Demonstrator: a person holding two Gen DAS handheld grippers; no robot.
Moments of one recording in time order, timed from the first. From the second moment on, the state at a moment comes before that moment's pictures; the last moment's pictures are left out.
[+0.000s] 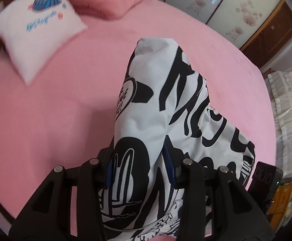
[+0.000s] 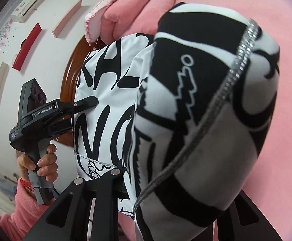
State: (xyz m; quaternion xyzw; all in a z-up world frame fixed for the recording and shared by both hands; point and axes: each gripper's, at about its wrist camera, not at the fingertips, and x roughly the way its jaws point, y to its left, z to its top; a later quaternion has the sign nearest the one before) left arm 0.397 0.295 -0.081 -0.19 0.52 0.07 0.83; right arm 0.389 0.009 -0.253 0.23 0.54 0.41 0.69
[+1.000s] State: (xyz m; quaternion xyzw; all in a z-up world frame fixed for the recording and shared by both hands) left arm 0.438 0.433 -0.245 -0.23 0.53 0.18 0.80; right arm 0.393 -0.028 -0.363 0.17 0.62 0.28 0.71
